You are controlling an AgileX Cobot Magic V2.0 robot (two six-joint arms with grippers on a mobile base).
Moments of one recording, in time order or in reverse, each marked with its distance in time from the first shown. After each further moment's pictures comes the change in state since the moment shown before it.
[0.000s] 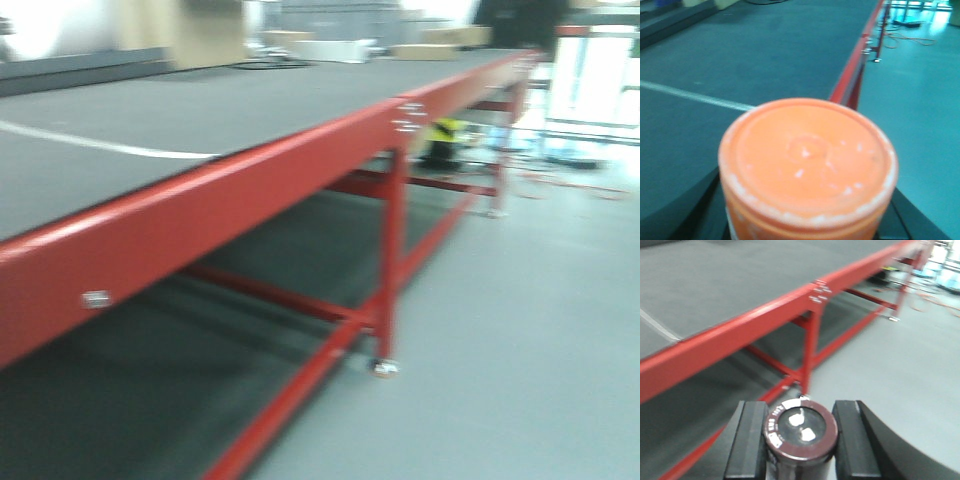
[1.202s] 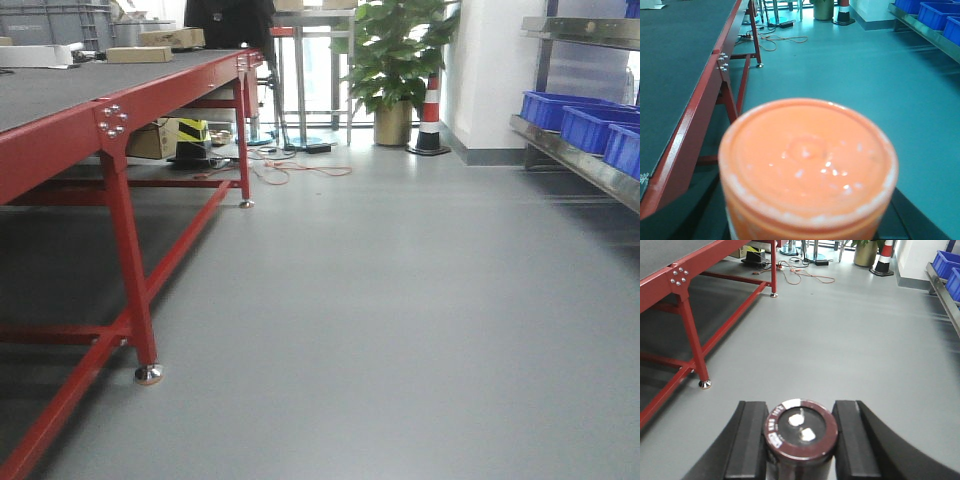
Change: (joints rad) left arm 0.000 0.000 0.000 0.000 0.000 0.000; right arm 0.000 -0.004 0.000 0.000 0.002 0.002
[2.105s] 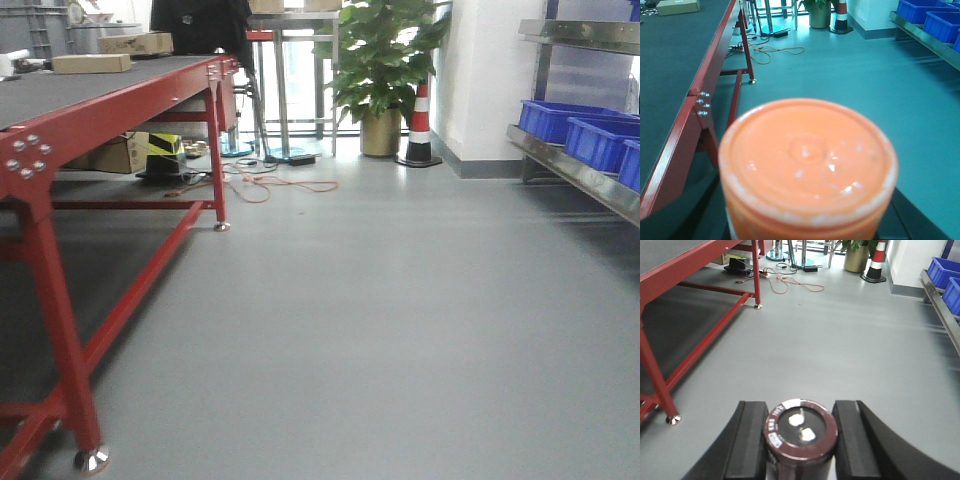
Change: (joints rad) left arm 0.000 -0.005 0.000 0.000 0.002 0.000; right arm 0.000 0.000 0.000 0.000 0.000 -0.002
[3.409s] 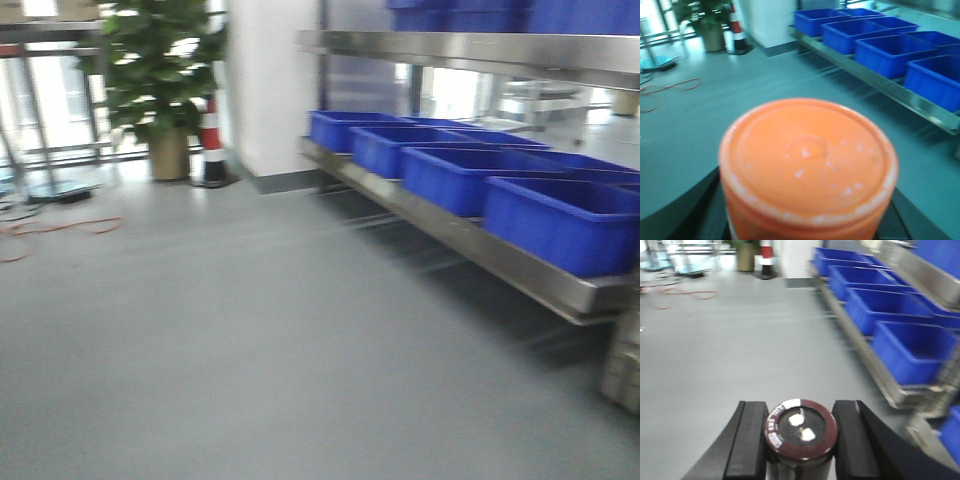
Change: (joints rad) left arm 0.000 0.000 0.000 0.000 0.000 0.000; right arm 0.000 0.000 0.000 0.000 0.000 0.002
